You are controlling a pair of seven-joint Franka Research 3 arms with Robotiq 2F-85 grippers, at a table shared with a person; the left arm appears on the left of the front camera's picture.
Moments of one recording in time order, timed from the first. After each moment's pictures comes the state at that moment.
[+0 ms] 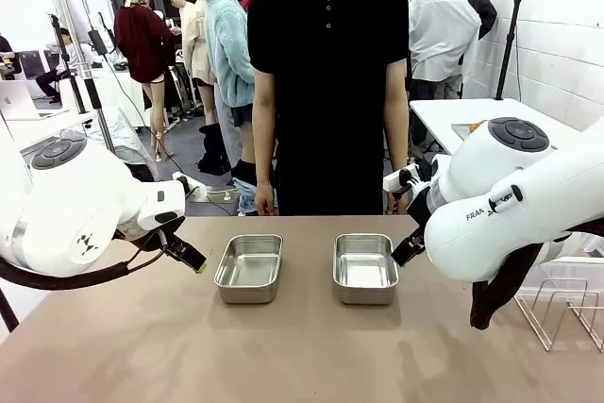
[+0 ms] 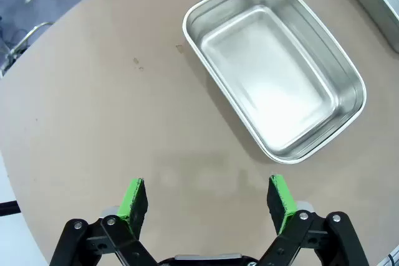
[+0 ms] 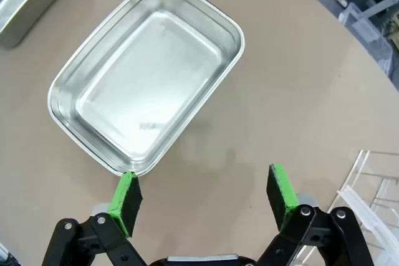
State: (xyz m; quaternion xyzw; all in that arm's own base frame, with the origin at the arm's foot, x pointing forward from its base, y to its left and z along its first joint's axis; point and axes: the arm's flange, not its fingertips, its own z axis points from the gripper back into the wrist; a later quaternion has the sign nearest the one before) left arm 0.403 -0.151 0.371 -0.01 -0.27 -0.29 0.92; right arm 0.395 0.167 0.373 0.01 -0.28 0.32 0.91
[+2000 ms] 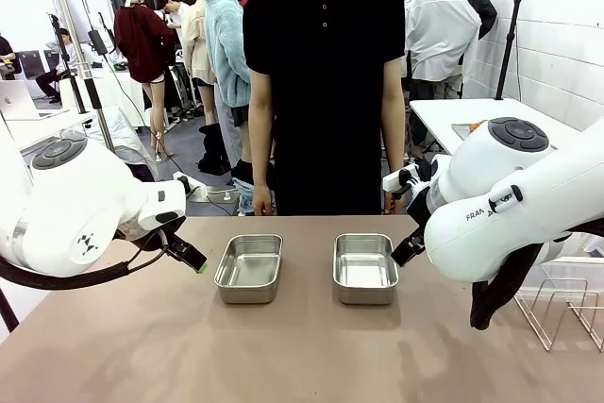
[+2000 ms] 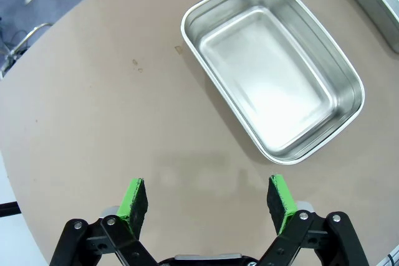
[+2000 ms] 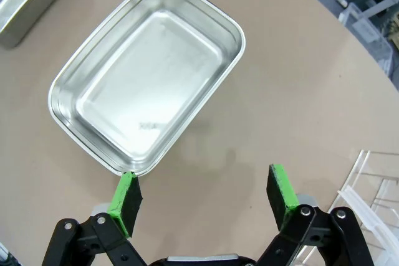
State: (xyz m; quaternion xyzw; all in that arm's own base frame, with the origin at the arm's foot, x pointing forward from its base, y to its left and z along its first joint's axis) left arm 0.403 -0.153 0.373 -0.01 -0.27 -0.30 0.92; right arm 0.395 0.168 0.373 0.01 -0.28 0.32 0.91
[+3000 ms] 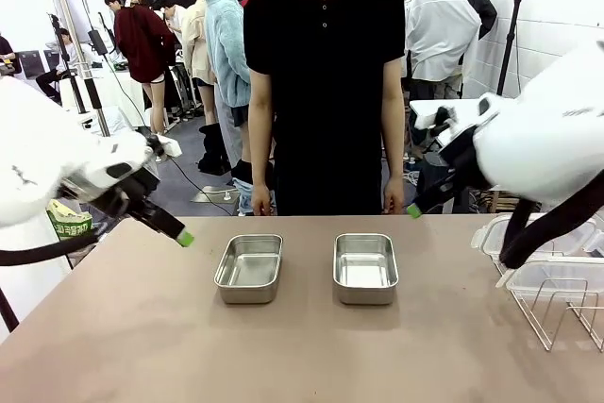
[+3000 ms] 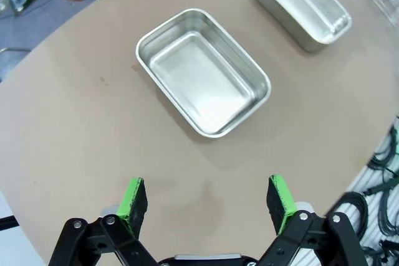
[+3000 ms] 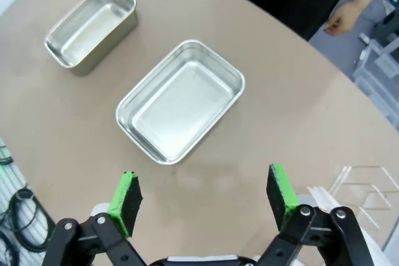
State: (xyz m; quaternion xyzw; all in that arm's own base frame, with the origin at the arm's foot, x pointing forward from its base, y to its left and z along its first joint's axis) left arm 0.365 -0.128 0.463 -0.12 -0.26 -0.34 0.90; right arm 0.372 0.116 0.480 0.11 -0.33 0.33 0.88
